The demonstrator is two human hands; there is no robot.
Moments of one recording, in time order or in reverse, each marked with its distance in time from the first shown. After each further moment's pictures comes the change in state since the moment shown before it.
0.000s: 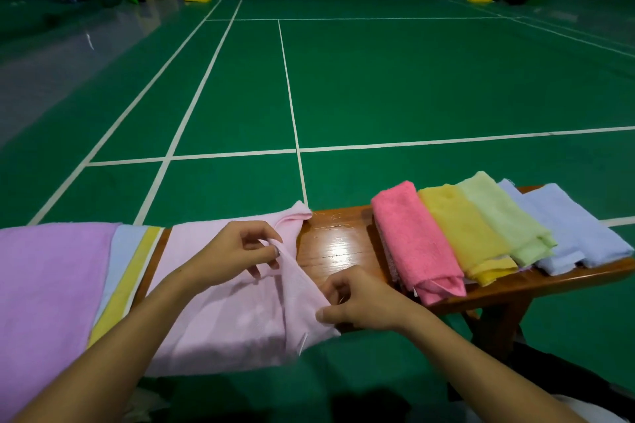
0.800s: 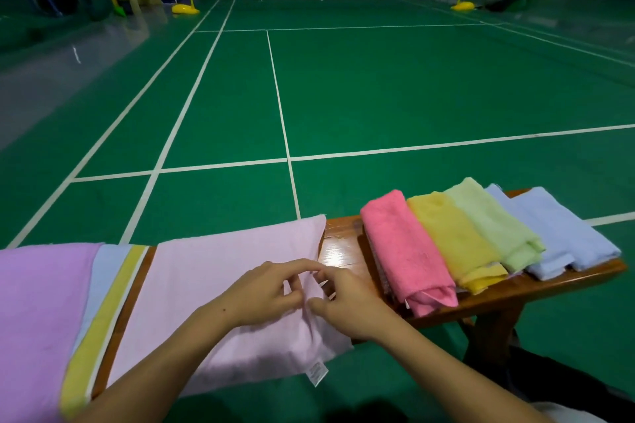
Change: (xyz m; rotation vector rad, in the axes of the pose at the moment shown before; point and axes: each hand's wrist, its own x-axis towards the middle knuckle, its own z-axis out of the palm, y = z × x) left_hand 0.021 -0.009 0.058 0.458 -0.249 0.150; right_hand 0.000 -0.027 0.003 -0.106 0.242 0.012
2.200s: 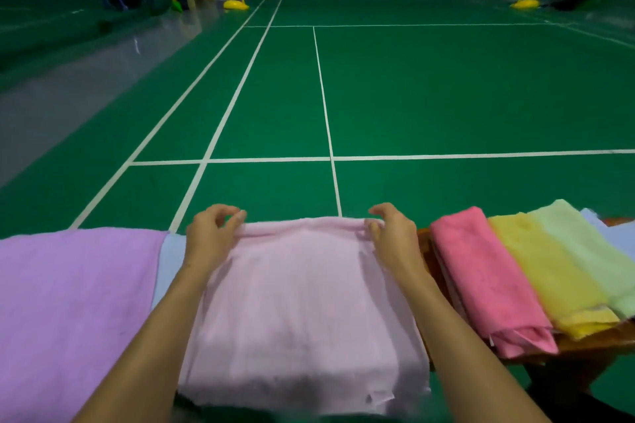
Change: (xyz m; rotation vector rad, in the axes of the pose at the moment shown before) left_hand -0.042 -0.140 -0.102 -0.300 0.879 -0.569; right_hand 0.139 -0.012 0.001 -0.079 0.454 0.117
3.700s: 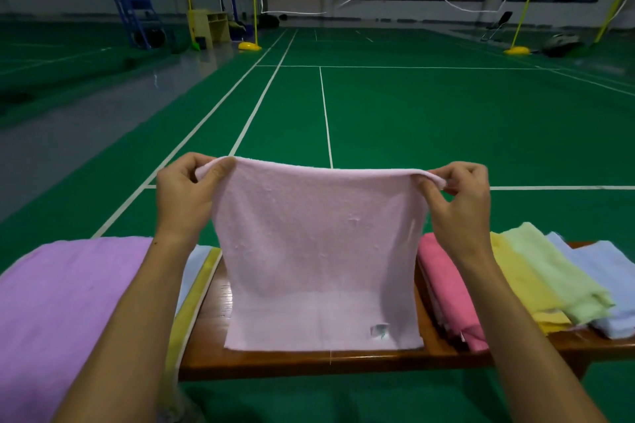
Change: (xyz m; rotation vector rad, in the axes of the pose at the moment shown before) left_hand -0.065 0.135 -0.103 -0.313 0.301 0.309; right_hand -0.043 -0.045 -0.150 0.282 0.492 -0.438
